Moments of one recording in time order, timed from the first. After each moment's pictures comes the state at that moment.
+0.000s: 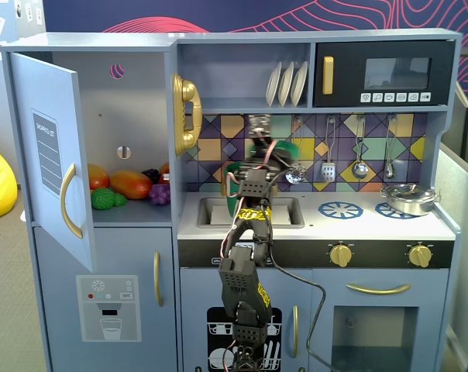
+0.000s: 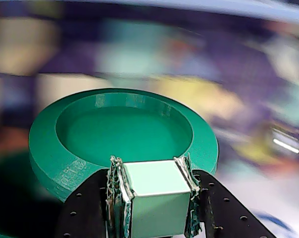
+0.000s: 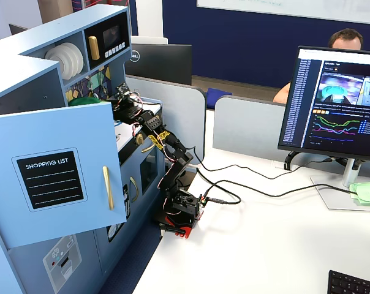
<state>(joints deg) 15.9 118.8 79.3 32.6 -99.8</state>
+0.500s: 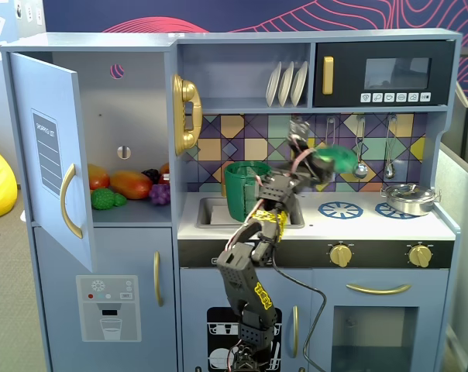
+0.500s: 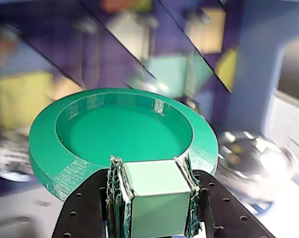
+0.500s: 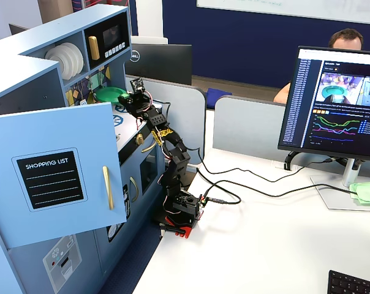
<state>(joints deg) 32.6 114.5 85.5 21.9 -96.4</state>
